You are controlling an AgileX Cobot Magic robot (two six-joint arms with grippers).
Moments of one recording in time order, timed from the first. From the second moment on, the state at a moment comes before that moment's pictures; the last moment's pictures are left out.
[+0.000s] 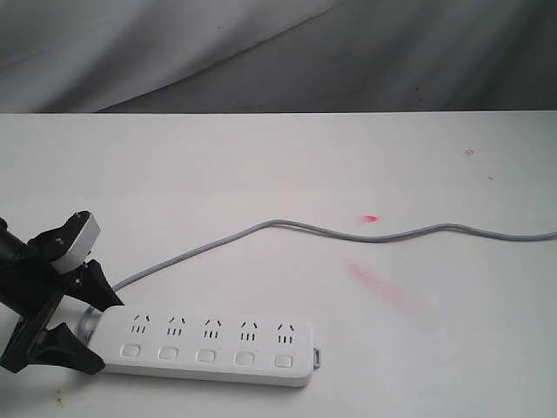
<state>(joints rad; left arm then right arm) 0.23 1.98 -0.88 -0.75 1.01 2.12 -0.07 0.34 -0.46 0.82 0.15 -0.18</state>
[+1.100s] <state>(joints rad) 0.23 1.98 -0.88 -0.75 1.01 2.12 -0.08 0.19 -0.16 0.04 0.34 0.05</state>
